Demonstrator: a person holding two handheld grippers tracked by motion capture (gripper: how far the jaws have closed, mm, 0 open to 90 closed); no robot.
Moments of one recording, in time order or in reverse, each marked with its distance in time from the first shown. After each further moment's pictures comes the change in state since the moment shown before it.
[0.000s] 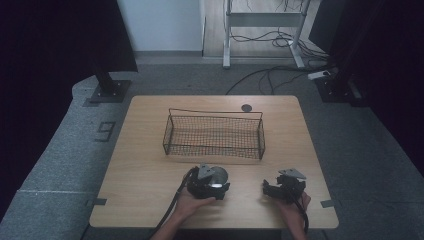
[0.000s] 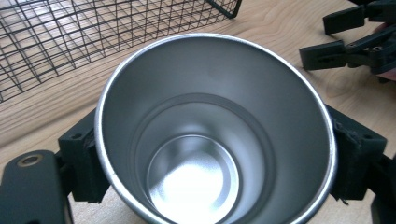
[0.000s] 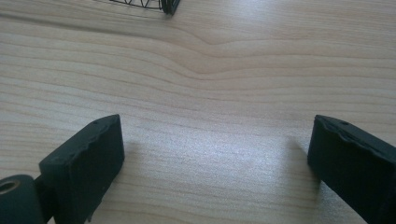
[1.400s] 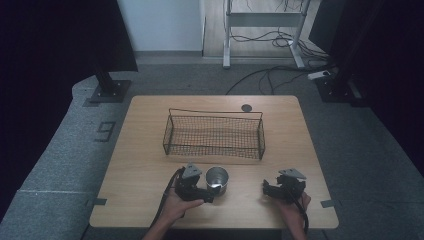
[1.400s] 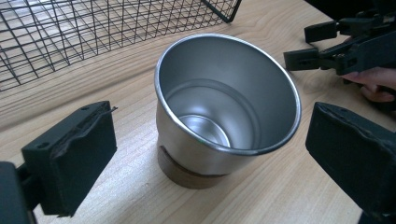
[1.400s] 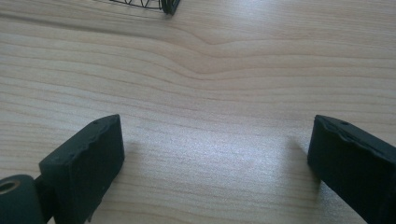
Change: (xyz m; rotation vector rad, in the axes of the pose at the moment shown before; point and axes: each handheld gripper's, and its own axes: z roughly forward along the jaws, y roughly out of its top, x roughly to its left) left arm 0.014 -0.003 -0.033 0.005 -0.036 -0.067; right arm 0.000 0.000 0.000 0.000 0.000 0.000
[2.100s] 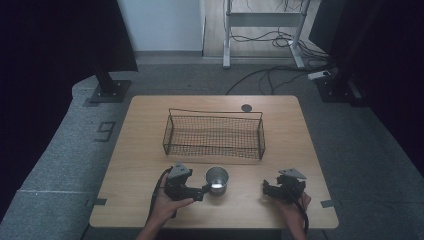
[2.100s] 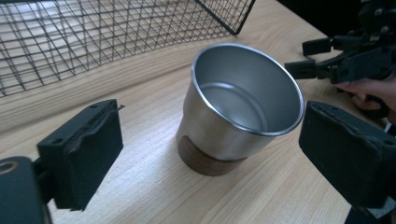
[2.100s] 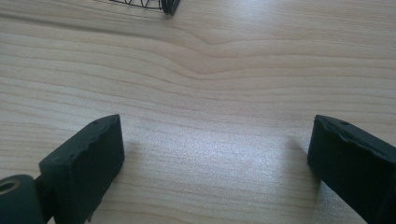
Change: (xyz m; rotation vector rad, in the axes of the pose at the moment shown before) left arm 0.016 -0.006 -0.025 -0.045 -0.018 -0.033; right arm 0.000 0.000 0.000 0.001 0.000 0.000
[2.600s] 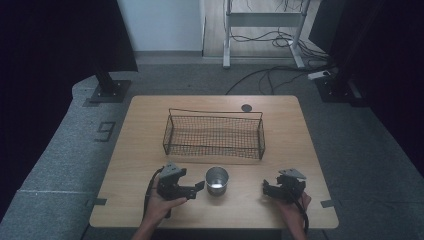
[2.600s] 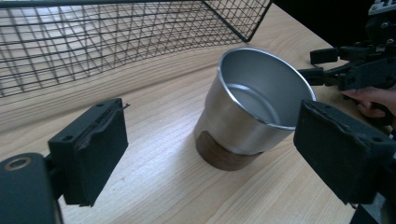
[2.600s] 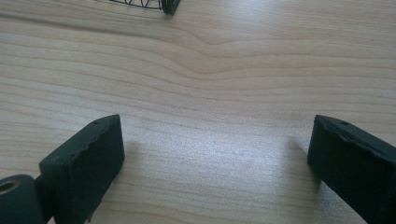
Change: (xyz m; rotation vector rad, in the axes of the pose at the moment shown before) left arm 0.014 -0.004 -0.015 -0.036 0.010 -0.043; right arm 0.000 0.000 0.000 0.000 0.000 0.000
